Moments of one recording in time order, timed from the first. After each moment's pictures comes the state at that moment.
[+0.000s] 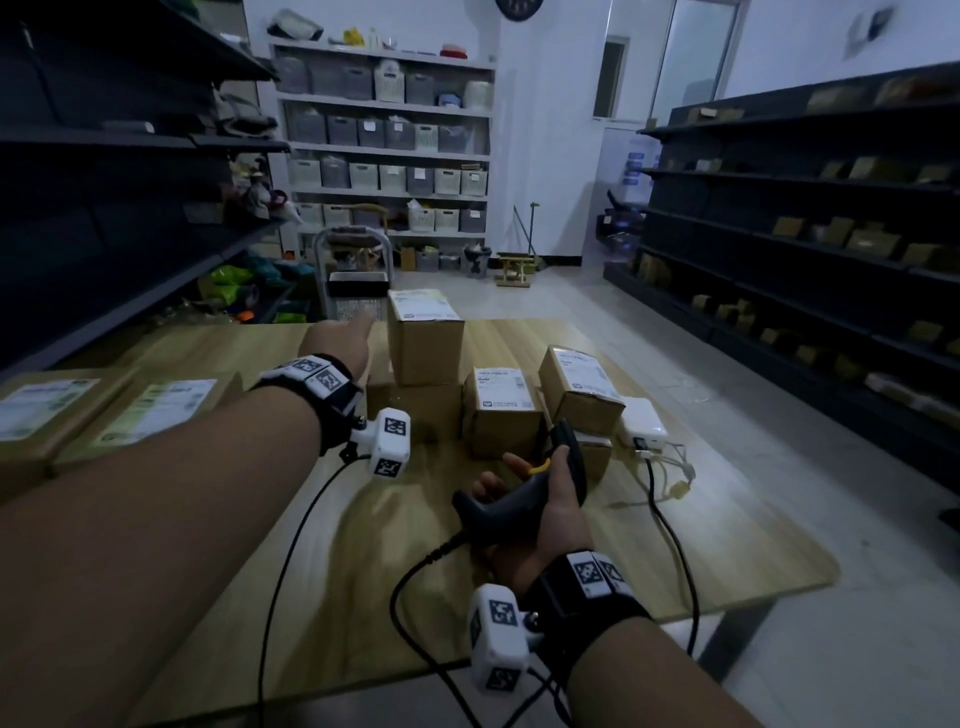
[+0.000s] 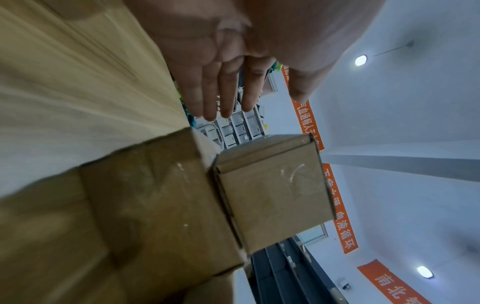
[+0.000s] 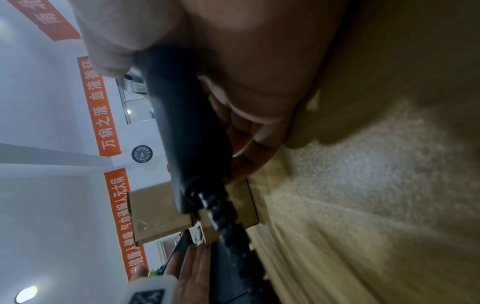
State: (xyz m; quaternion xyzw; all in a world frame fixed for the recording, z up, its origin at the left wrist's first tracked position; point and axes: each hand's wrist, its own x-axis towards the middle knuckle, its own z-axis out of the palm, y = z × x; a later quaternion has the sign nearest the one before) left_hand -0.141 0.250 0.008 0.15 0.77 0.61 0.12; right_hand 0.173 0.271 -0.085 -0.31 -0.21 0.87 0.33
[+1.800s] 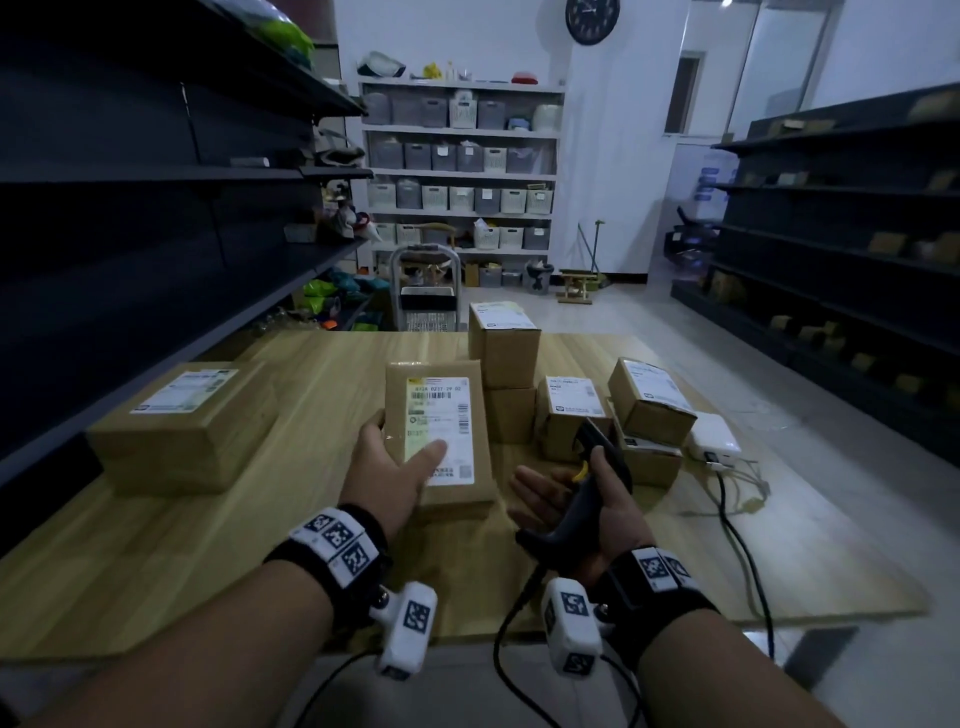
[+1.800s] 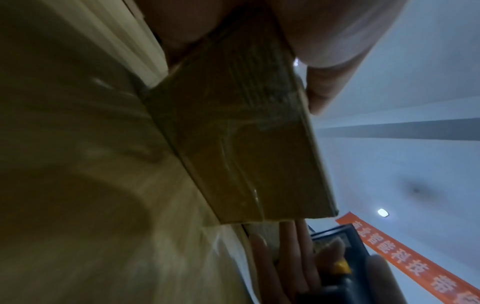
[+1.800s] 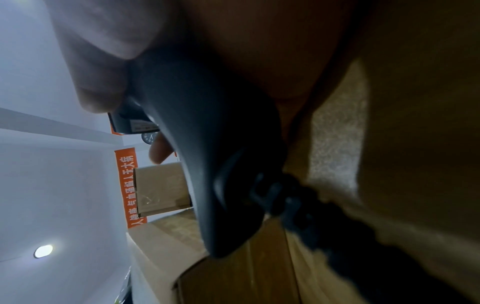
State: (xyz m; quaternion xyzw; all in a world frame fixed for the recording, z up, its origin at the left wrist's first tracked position) left_hand -0.008 0.084 -0.051 0.23 0.72 0.64 0.15; right_hand 0.173 0.250 -0.072 -0.20 -0.26 0.92 0.23
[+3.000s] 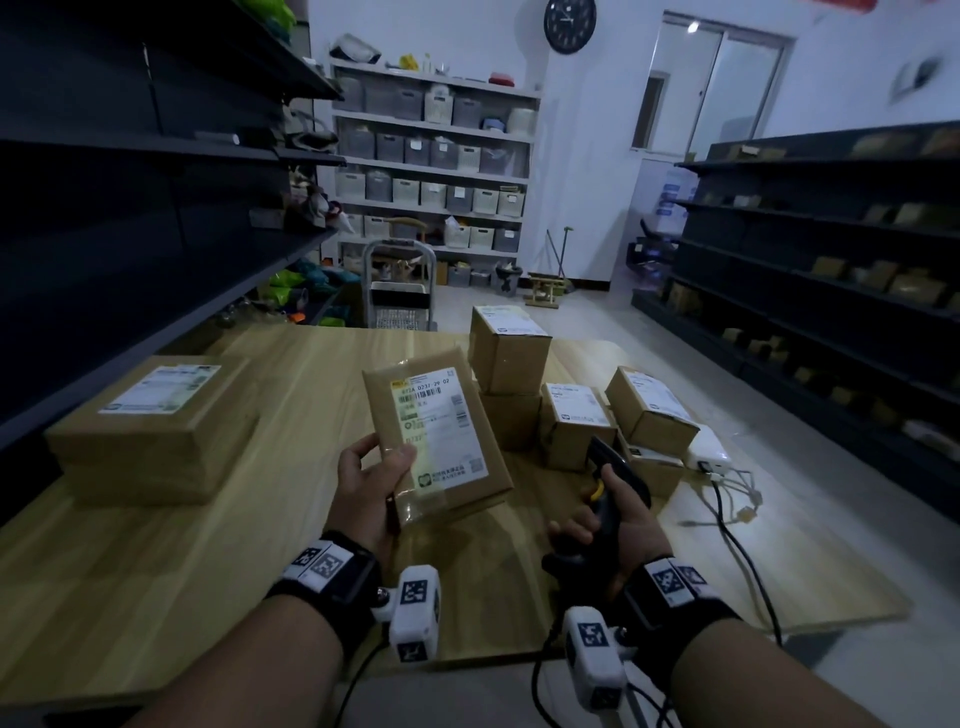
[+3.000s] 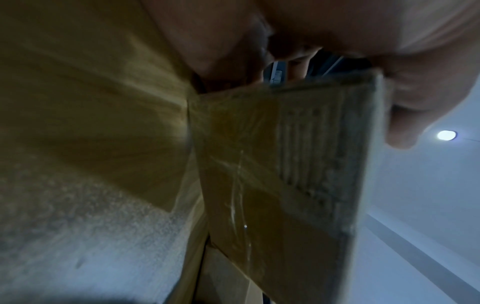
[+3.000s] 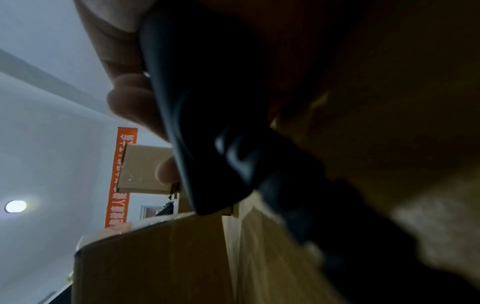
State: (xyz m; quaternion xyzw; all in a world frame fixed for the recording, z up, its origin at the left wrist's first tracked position) left_hand -0.045 0.079 -0.088 0.12 0.45 0.83 0.30; right_hand 0.174 0.237 -0.067 -0.31 -0.29 0.85 0.32
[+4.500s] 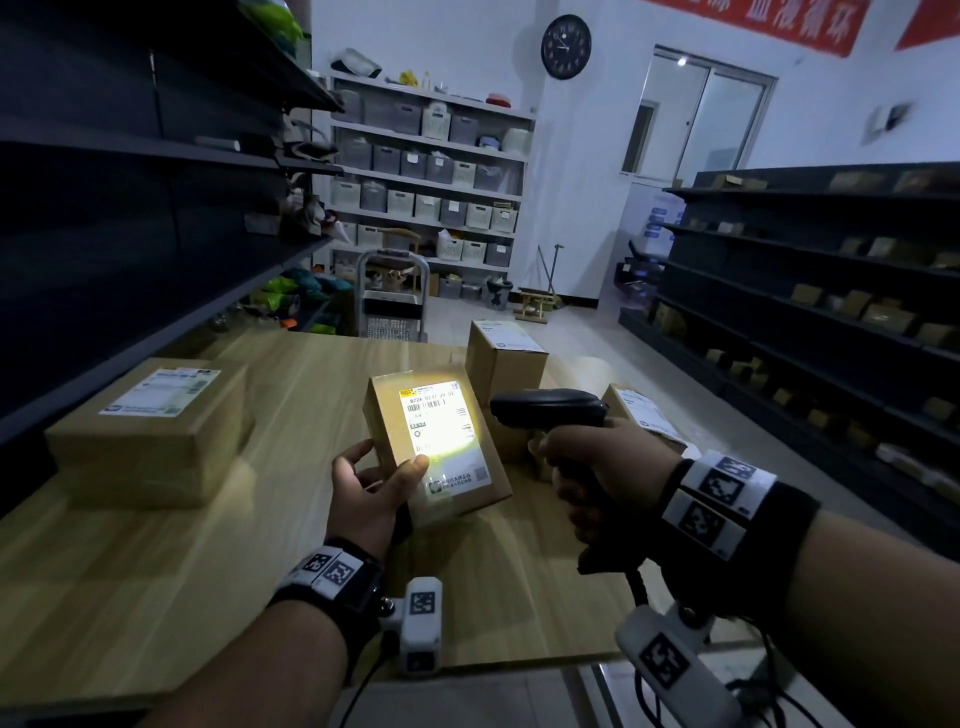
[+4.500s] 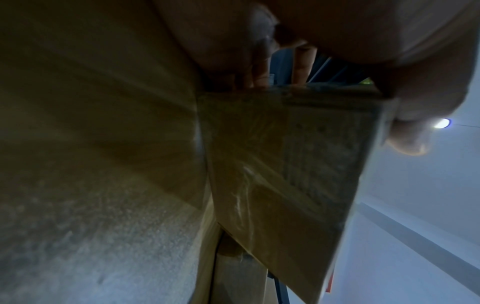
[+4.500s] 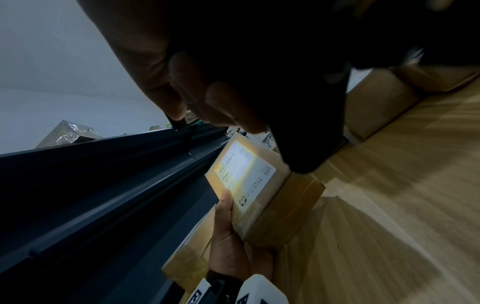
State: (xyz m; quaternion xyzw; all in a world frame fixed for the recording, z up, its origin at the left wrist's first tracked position) left_hand -0.041 0.073 -0.080 0.15 0.56 0.78 0.23; right_hand 0.183 0.168 0.092 -0.35 -0.66 0.65 0.12
